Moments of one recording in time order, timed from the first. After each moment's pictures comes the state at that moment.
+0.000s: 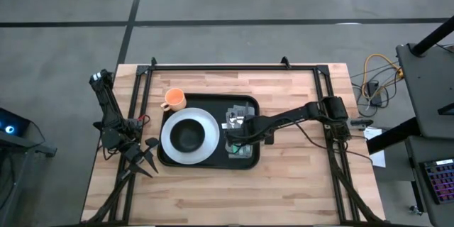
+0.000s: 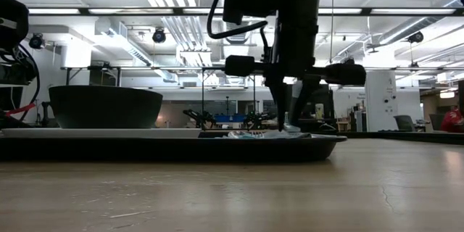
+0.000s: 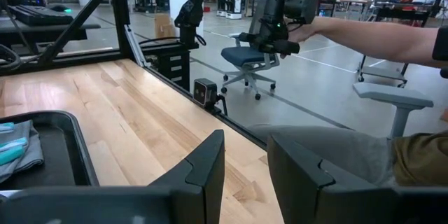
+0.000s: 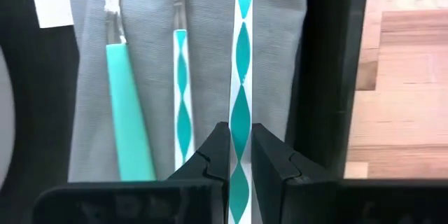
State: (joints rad) left arm -1.09 0.20 0.01 0.06 -0.37 -0.11; right arm 0.13 2.03 1.48 -0.94 0.19 1.75
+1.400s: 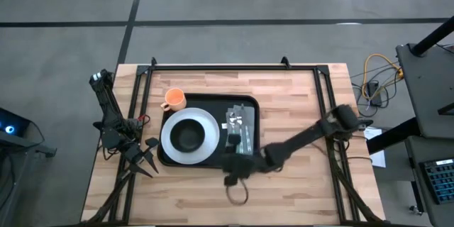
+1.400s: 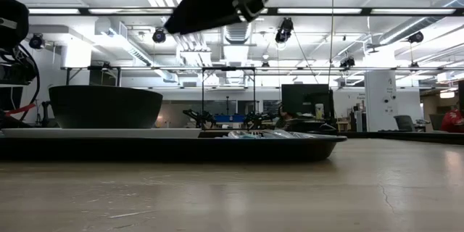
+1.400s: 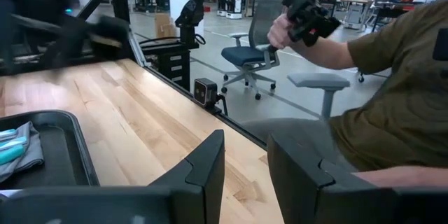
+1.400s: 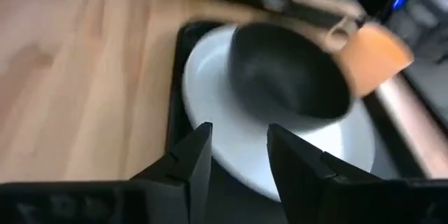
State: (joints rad) left arm -1.09 0.20 0.01 0.06 -0.37 -0.11; right arm 0.38 1.97 1.36 0.02 0.59 0.04
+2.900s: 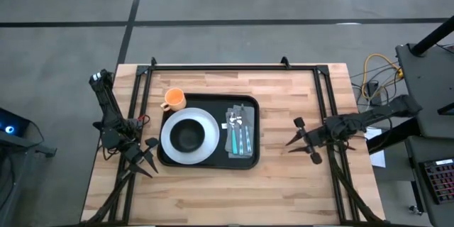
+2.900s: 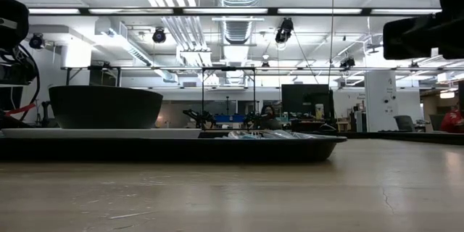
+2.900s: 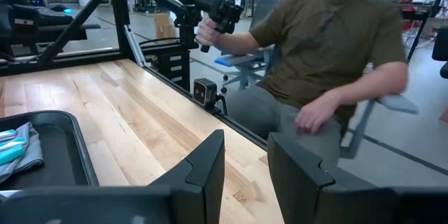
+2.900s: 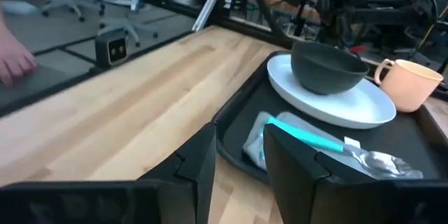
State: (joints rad) left arm -1.09 0.20 0.01 0.06 -0.37 -0.11; right arm 0.29 0.34 0.03 0.12 -0.09 -0.18
